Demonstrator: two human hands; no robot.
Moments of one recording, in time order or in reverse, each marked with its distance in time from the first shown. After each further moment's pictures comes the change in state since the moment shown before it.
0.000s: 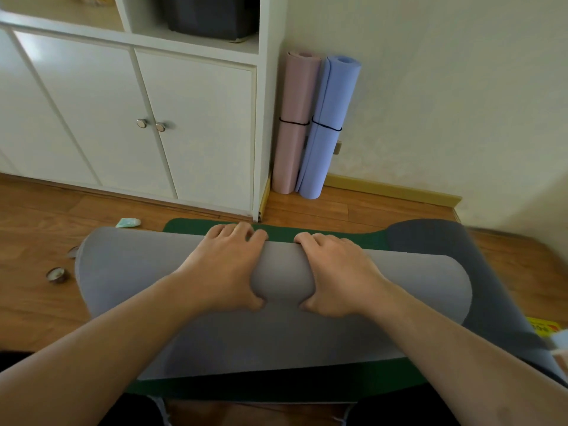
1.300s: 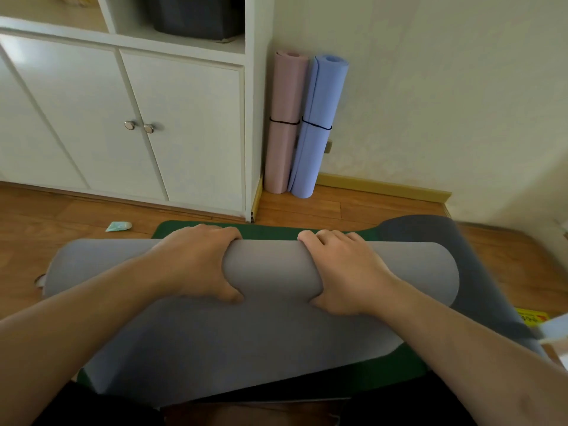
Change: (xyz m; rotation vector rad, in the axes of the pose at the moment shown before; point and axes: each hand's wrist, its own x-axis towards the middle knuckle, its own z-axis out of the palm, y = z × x) left_hand -0.004 -0.021 -0.026 -0.166 -0.174 -0.065; right_hand -0.017 0.020 -0.002 -0.099 -0.023 0.015
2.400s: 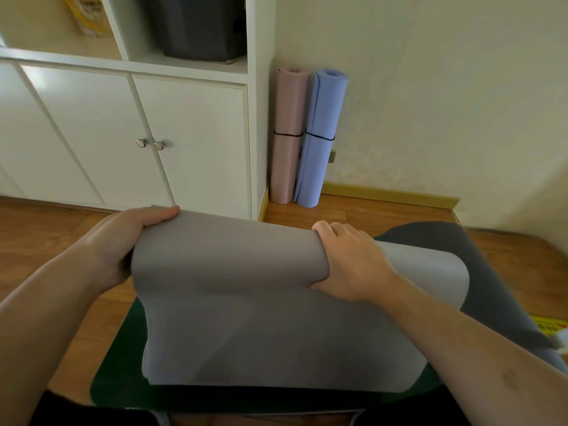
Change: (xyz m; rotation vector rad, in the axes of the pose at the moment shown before) left_hand -0.039 -0.048 -0.036 -1.484 0.322 -0.567; right_hand 0.014 0.023 0.004 0.121 0.153 0.080
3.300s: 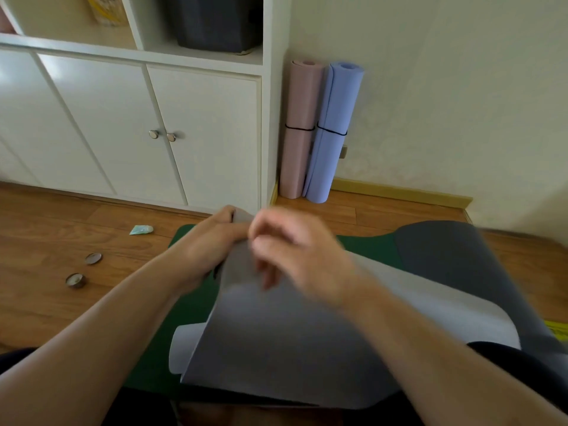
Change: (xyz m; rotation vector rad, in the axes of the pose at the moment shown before) left_hand -0.016 -0.016 0.063 0.176 -0.289 0.204; right_hand -0.001 -0.109 -0.061 1.133 0.041 -0.148
